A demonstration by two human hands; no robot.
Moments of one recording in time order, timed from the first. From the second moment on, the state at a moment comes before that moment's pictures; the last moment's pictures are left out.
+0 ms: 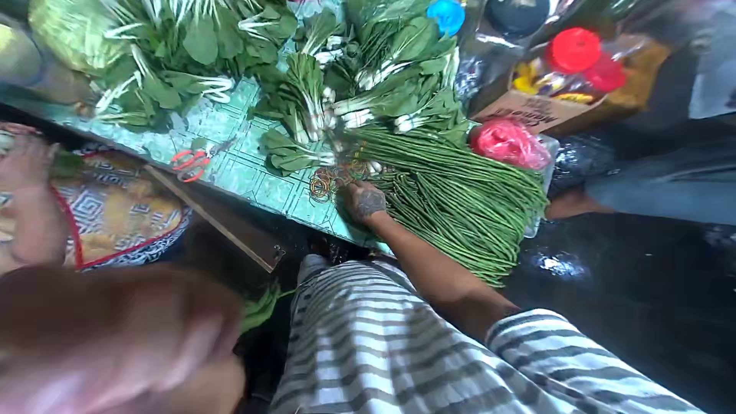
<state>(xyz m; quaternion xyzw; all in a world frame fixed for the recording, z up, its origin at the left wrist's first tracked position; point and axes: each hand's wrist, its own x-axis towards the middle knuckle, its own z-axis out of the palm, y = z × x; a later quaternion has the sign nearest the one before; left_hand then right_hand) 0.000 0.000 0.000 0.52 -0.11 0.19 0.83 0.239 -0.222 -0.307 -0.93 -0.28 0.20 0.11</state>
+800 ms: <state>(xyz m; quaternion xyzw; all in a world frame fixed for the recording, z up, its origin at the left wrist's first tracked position) 0.183 -0.115 -0.118 0.50 -0.01 -0.21 0.84 0.265 -0.338 -0.097 -0.63 -0.26 0.05 0.73</state>
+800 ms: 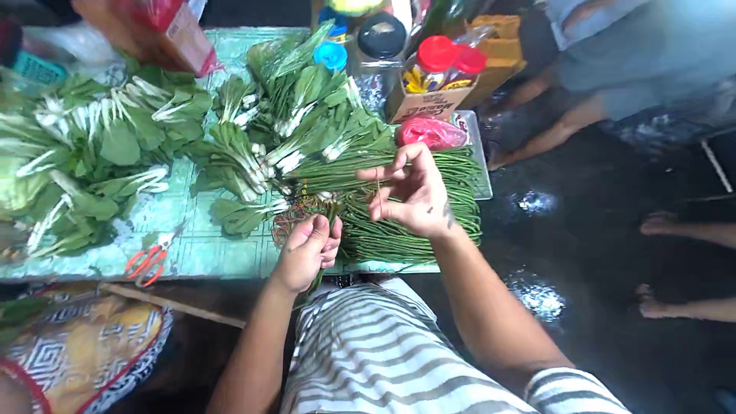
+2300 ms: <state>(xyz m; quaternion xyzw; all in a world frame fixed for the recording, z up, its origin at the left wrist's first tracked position) 0.222 -0.281 -0.122 0.54 -0.09 -0.23 0.80 0.219 -0.493 -0.117 -0.70 -0.41 -0.05 0.59</state>
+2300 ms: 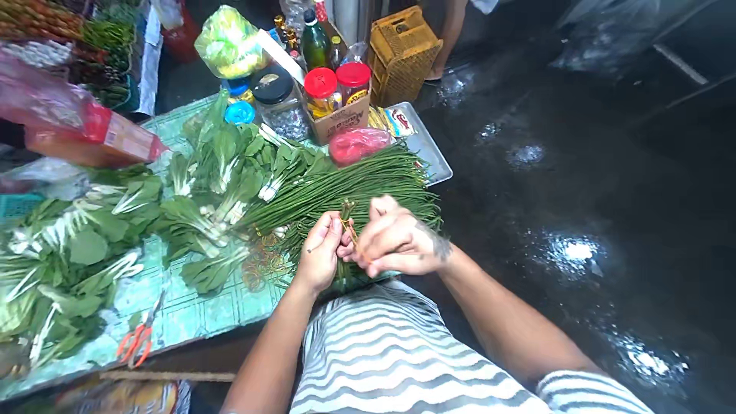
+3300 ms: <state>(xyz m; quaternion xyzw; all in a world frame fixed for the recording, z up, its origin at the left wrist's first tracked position) 0.203 -0.291 -0.135 0.68 -0.19 -0.11 0.70 0.217 -0.485 -0.100 -0.70 -0.16 -0.03 0.69</state>
